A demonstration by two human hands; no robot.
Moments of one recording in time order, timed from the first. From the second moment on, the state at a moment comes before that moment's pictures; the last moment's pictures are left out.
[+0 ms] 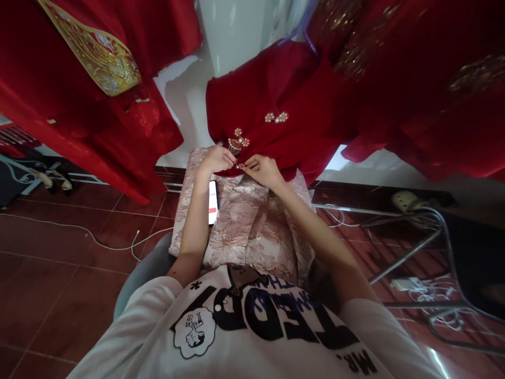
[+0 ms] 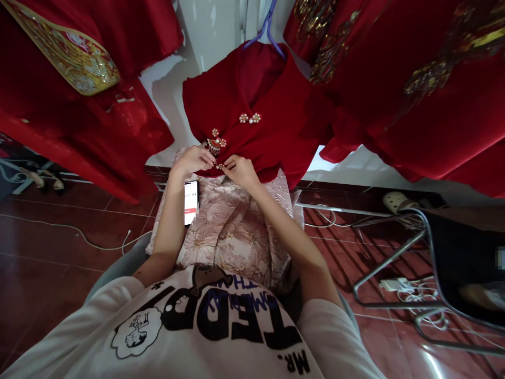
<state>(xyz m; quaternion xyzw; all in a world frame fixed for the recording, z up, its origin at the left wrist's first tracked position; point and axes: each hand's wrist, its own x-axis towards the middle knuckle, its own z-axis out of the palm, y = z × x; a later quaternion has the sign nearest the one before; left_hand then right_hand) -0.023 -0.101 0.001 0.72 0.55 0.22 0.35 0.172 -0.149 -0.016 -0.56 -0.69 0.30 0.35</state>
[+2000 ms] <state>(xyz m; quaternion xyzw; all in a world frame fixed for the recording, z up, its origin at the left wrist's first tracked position) -0.007 -0.104 -0.012 0.77 0.49 0.31 0.26 0.194 -0.150 -0.041 -0.48 -0.66 0.43 0.39</state>
